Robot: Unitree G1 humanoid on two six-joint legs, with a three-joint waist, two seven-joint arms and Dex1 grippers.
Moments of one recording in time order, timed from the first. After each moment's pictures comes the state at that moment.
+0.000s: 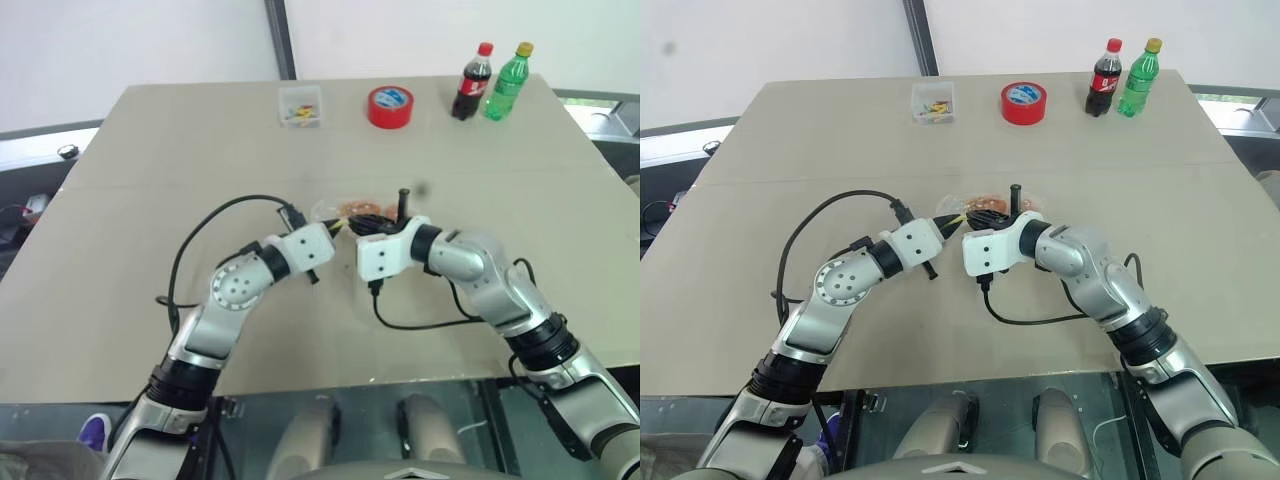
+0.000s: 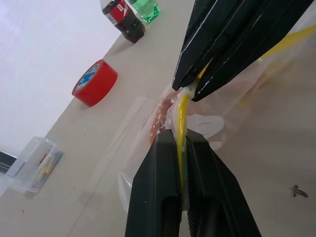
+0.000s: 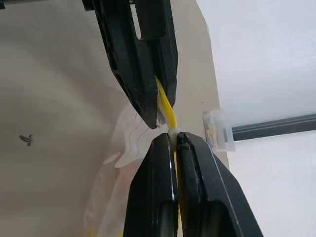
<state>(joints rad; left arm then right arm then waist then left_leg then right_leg) -0.34 0.49 -0.19 -0.11 0.20 -0.04 -0.56 -0.60 -0.42 0.44 -0.11 -0.56 -0.09 0.67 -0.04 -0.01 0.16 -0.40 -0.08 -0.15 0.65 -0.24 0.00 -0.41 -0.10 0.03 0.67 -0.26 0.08</state>
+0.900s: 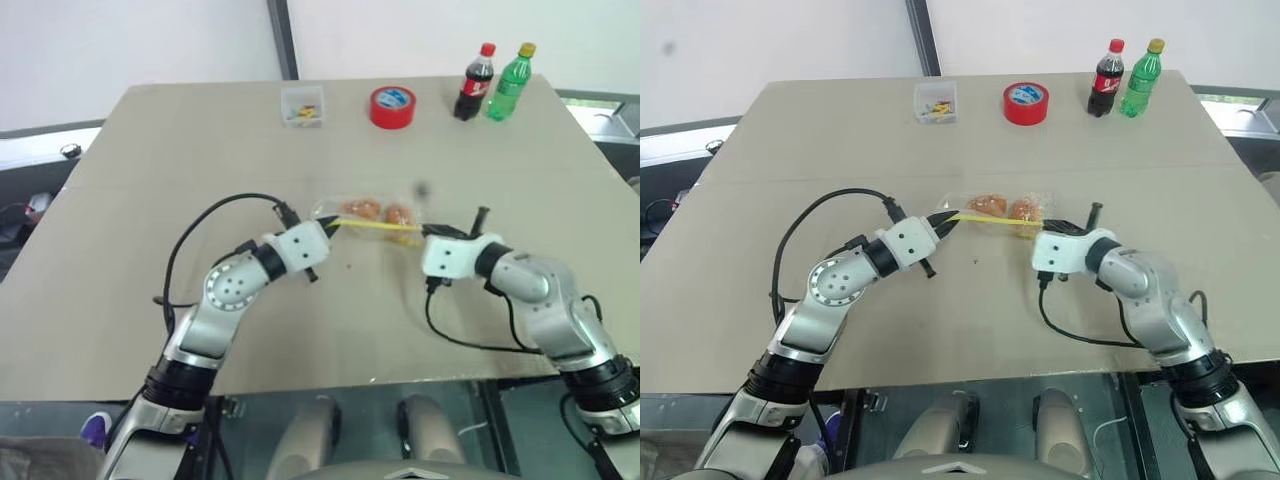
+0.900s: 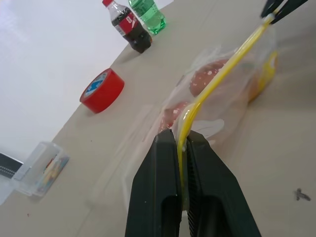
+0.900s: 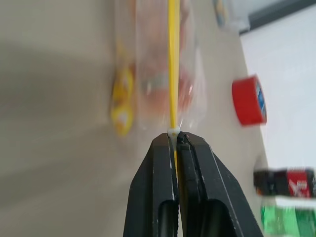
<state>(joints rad) -0.33 0.50 -0.16 -0.09 0.14 -0.11 -0.57 -0.30 -0.63 0.21 -0.24 -0.51 0.11 0.64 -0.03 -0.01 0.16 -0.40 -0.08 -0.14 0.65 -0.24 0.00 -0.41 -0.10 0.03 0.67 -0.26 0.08</state>
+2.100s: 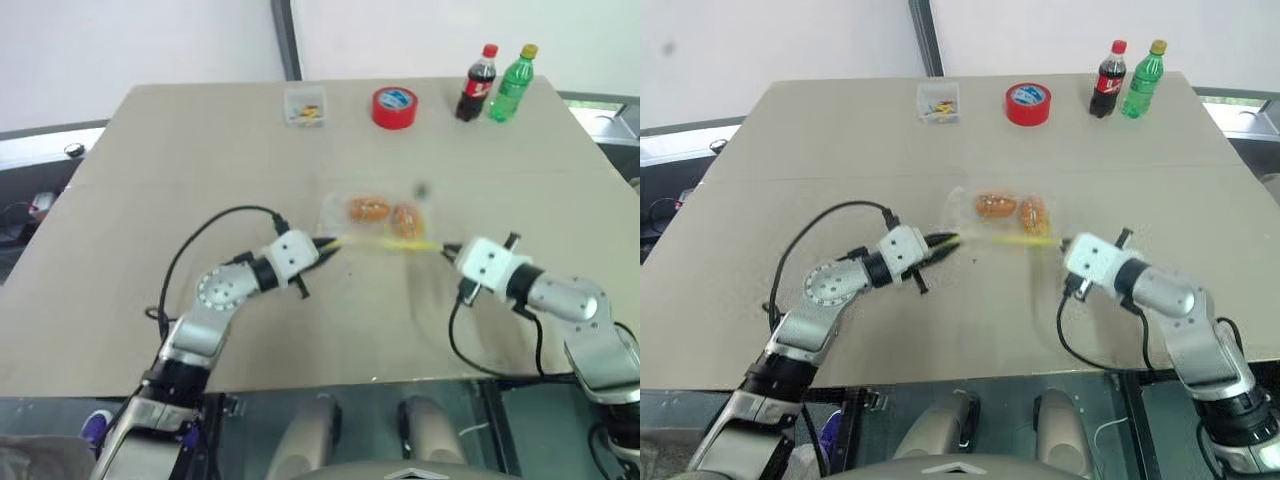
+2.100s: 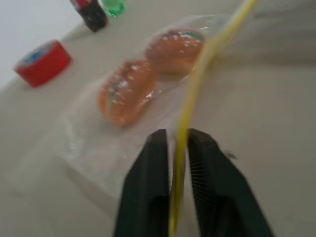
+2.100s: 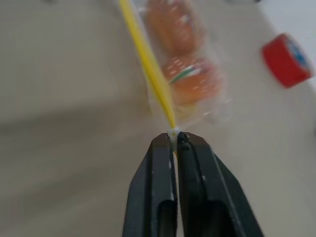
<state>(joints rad) -0.28 0.53 -0.16 -0.02 -0.10 -0.02 -0.79 -0.13 -0.66 0.09 -0.41 -0.11 0.31 0.73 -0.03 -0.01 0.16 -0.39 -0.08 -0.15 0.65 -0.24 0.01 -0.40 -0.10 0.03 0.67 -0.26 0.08</state>
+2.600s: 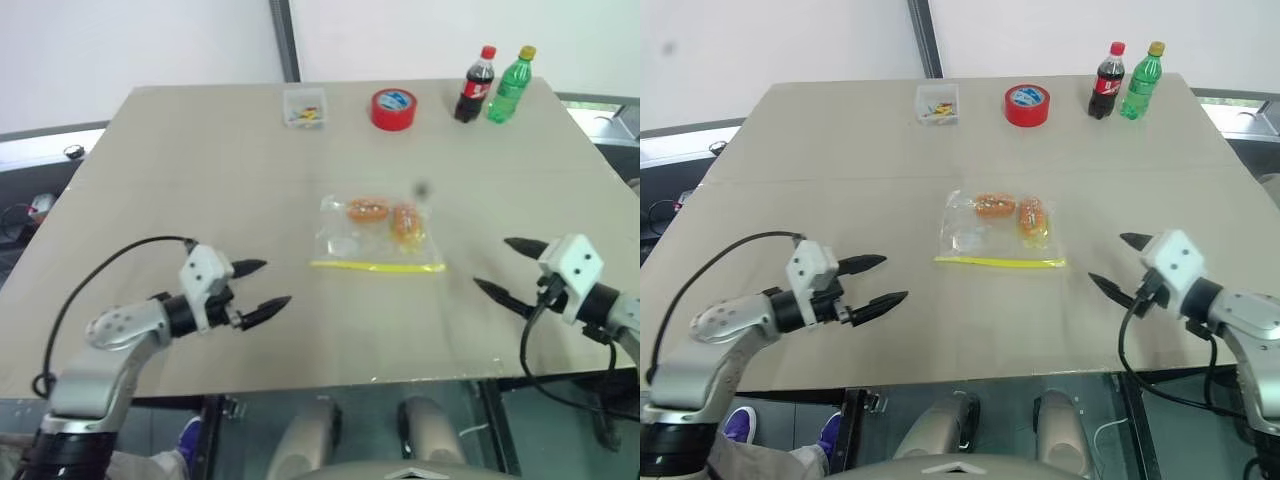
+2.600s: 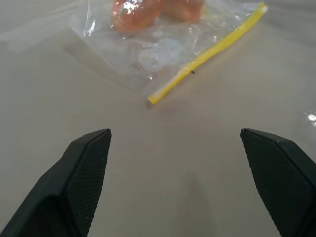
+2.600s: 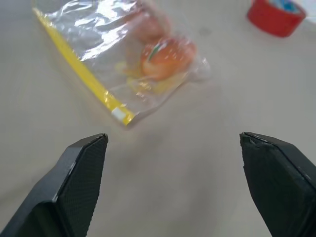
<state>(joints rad) 0.06 0.77 0.22 -0.31 -0.49 0.38 -0.93 0.07 -0.72 -0.32 -0.45 0.31 0.37 0.85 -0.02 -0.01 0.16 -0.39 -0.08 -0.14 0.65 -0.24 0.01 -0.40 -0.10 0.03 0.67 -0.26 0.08</state>
